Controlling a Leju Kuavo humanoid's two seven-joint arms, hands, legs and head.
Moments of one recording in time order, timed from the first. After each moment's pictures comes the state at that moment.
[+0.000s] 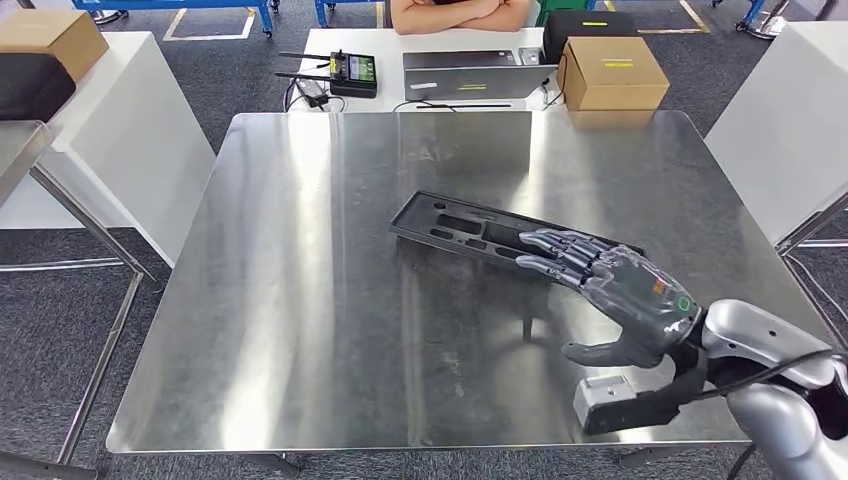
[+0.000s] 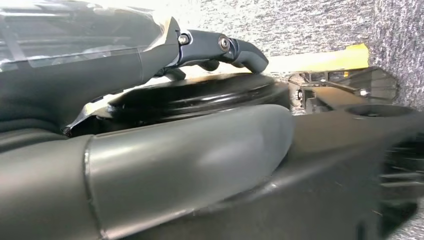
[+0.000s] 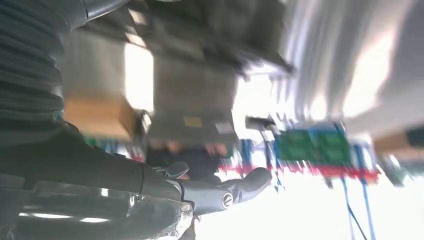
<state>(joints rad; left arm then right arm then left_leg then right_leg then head) -0.14 0.02 -1.54 -0.10 1.52 0.42 -0.21 -0.06 -0.66 0.12 -1.84 0.57 0.48 -0.34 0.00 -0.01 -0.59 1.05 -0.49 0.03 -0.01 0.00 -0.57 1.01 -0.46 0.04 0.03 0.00</state>
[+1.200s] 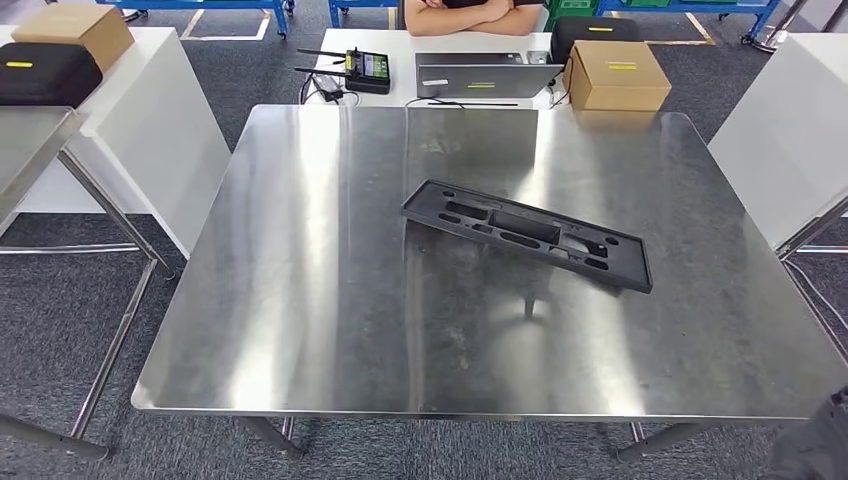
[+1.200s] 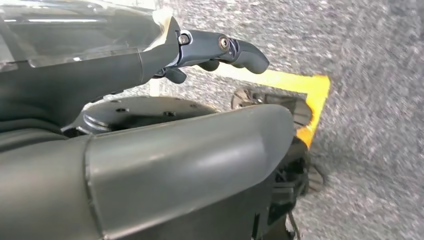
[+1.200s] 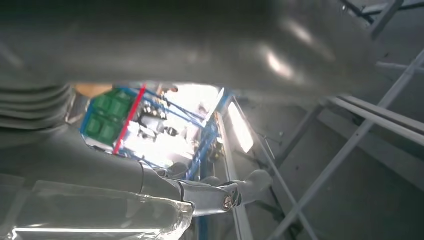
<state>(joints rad) -0.13 0.01 -1.35 -0.09 1.55 0.50 -0.38 0.47 0.19 -0.11 -2.16 0.37 -0.20 -0.66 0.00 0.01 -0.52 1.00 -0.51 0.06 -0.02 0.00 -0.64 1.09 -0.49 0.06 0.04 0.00</state>
